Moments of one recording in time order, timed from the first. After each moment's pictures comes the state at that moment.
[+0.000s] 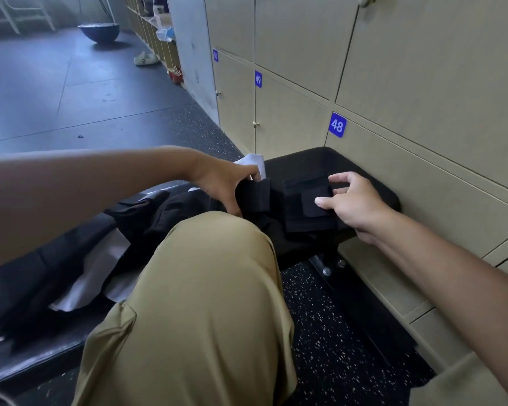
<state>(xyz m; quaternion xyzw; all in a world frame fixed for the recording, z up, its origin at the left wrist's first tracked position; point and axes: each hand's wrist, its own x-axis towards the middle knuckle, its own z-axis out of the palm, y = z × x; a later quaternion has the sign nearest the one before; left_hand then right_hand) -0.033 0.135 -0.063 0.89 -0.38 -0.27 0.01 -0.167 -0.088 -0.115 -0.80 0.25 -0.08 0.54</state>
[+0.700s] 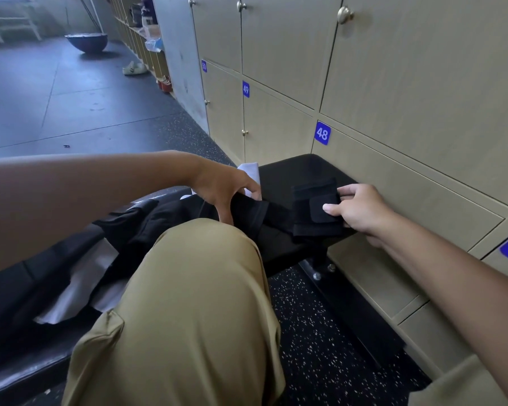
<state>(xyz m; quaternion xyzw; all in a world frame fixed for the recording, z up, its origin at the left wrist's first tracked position) -0.040 0.119 -0.053 0.86 -0.42 -0.28 0.01 -0.178 -0.118 -0.113 -0.81 0.28 -0.07 0.51</state>
